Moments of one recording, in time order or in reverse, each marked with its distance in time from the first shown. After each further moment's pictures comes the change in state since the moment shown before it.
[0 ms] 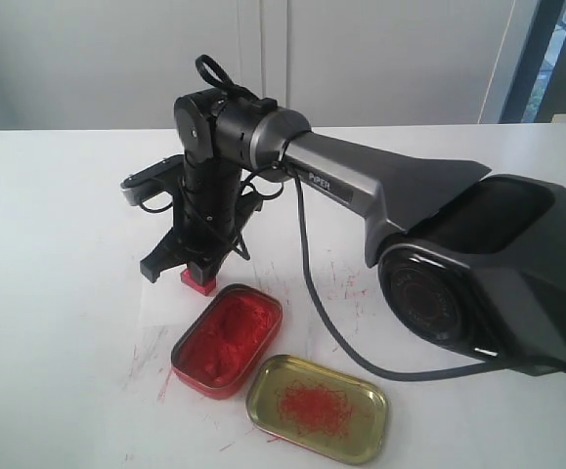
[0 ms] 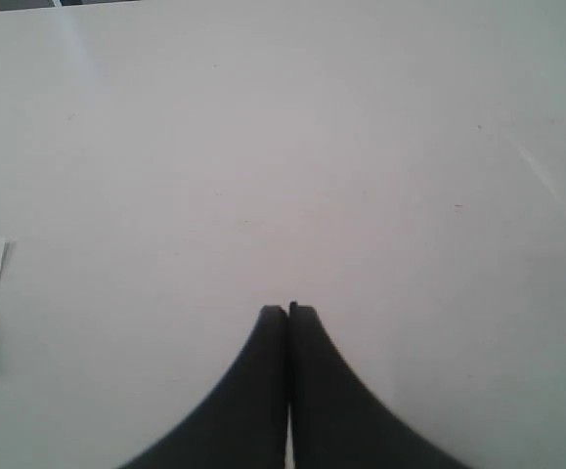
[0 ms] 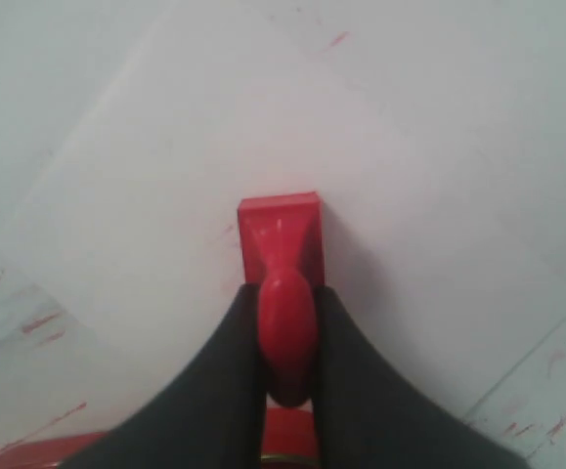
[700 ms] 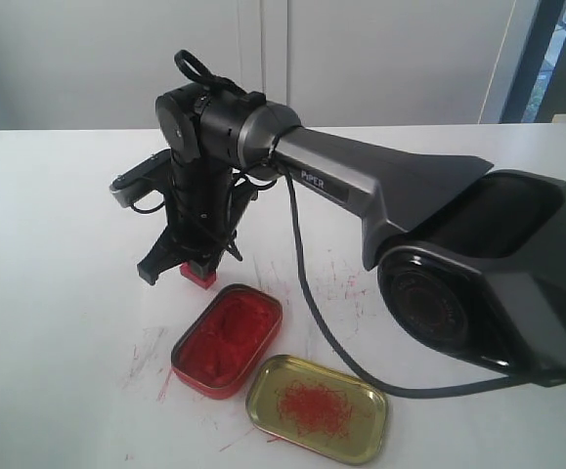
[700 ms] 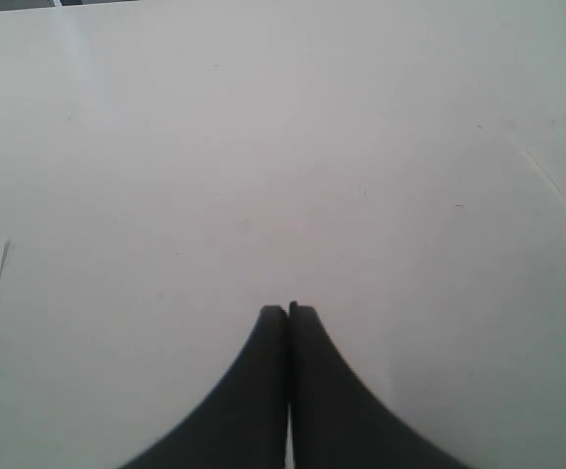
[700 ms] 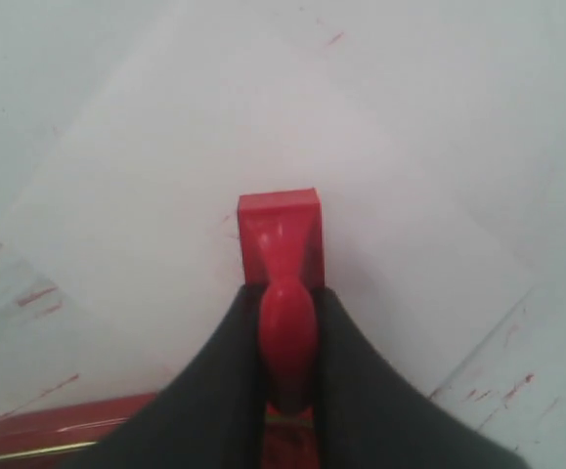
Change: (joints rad) left arm 0.000 0.000 0.000 0.000 0.000 0.000; right arm 0.027 -0.052 0.014 -0.096 0.000 0.000
